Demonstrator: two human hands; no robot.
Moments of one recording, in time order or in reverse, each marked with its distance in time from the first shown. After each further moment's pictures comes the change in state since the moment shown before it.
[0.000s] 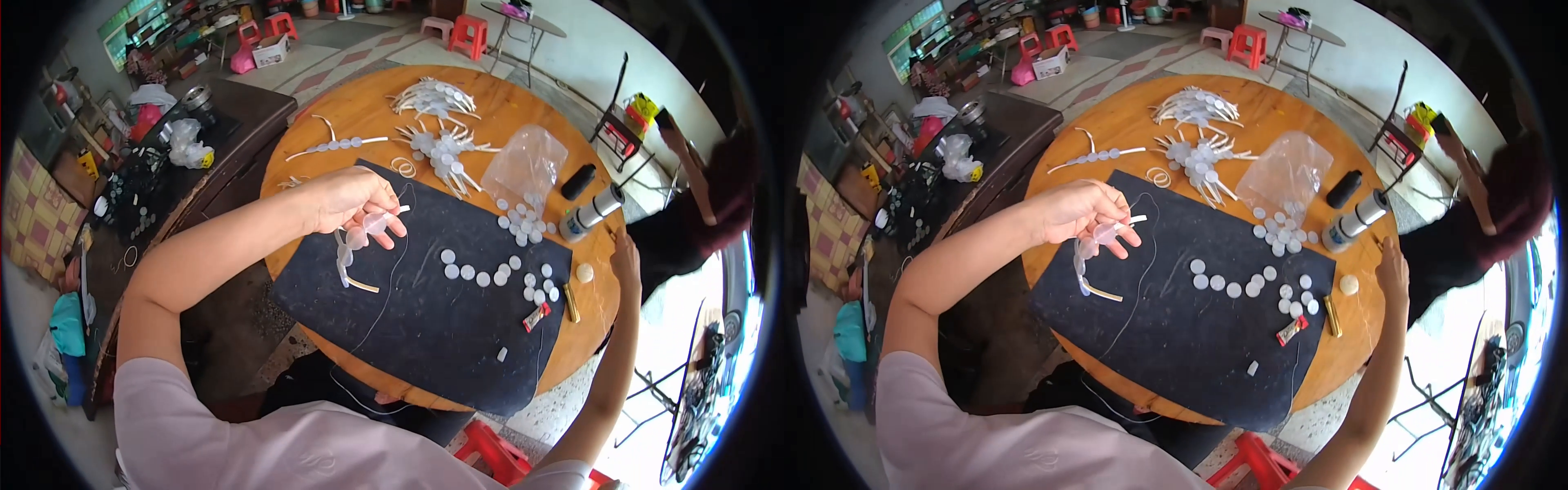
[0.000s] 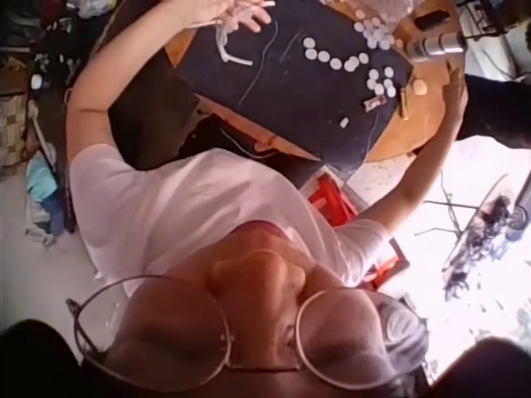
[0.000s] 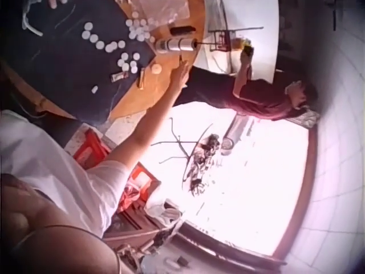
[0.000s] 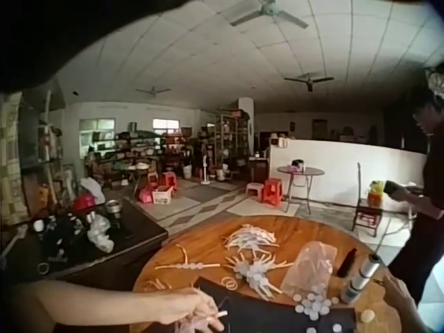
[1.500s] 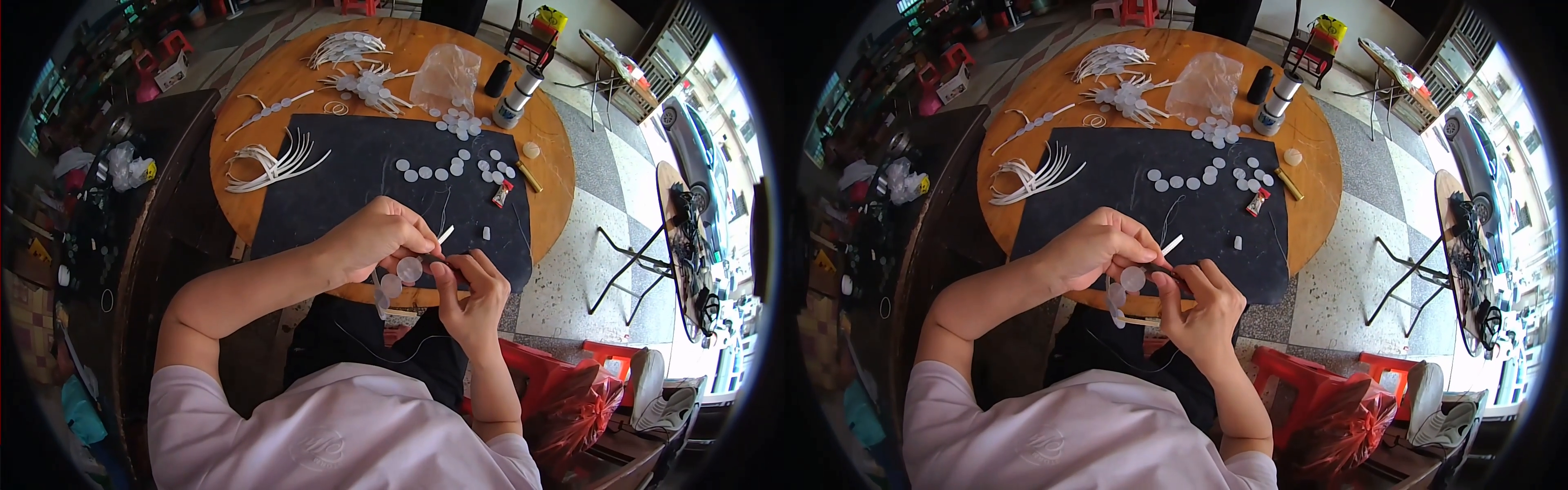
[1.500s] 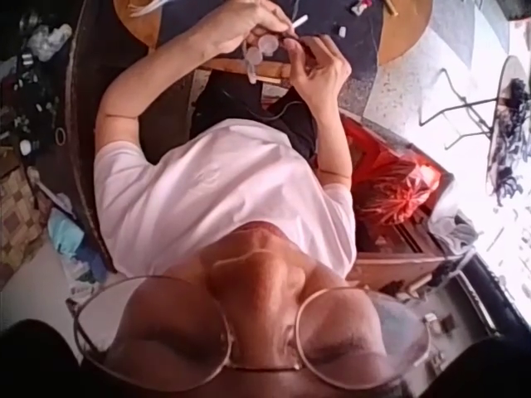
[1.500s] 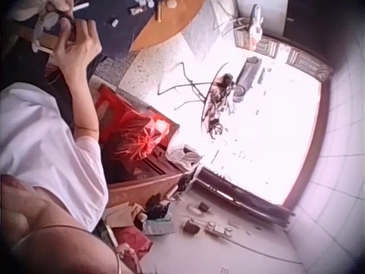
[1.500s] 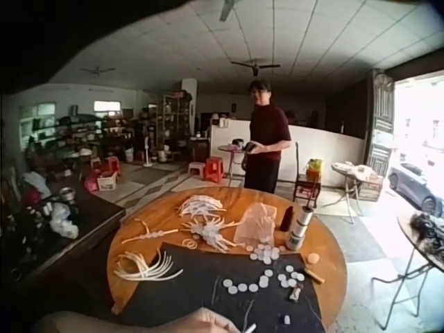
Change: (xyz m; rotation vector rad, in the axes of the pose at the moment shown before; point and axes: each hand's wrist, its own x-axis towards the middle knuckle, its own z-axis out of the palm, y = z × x) left_hand -0.057 -0.090 0.107 -0.157 -0.444 0.136; right_hand -0.242 -0.383 -0.158 0.812 0.270 0.201
